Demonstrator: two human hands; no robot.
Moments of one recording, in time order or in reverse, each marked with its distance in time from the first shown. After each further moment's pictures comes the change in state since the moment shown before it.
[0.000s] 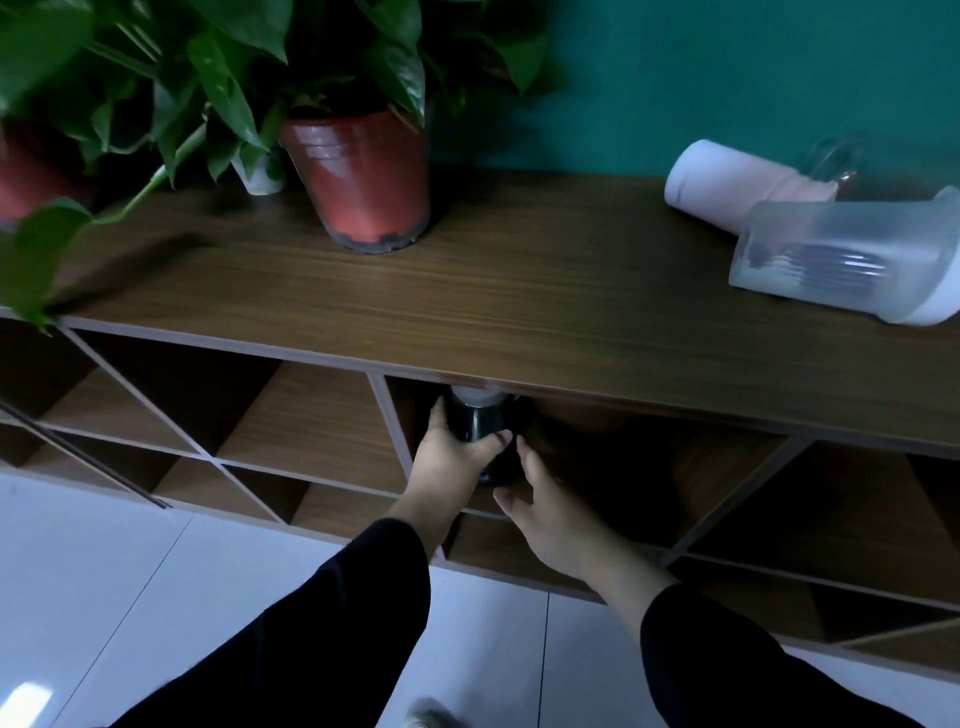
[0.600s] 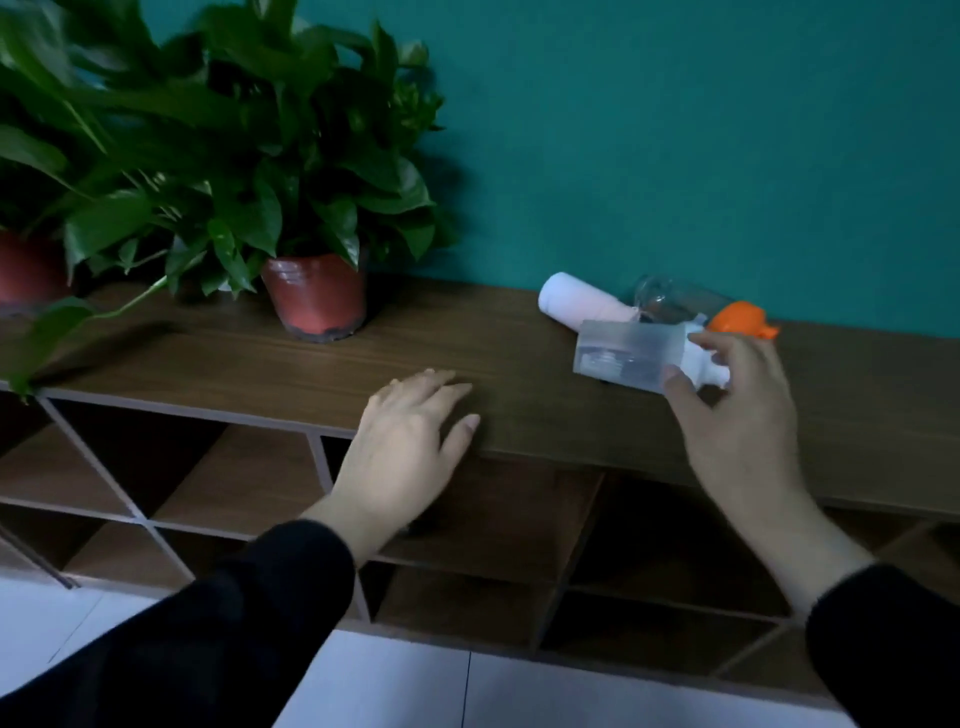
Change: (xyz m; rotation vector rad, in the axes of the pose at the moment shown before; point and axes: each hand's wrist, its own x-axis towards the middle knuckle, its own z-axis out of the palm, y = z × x) left_hand -0.120 0.150 -0.008 0.843 0.119 0.868; right_hand -0.164 -0.059 -0.224 -0.307 1.137 -0.449
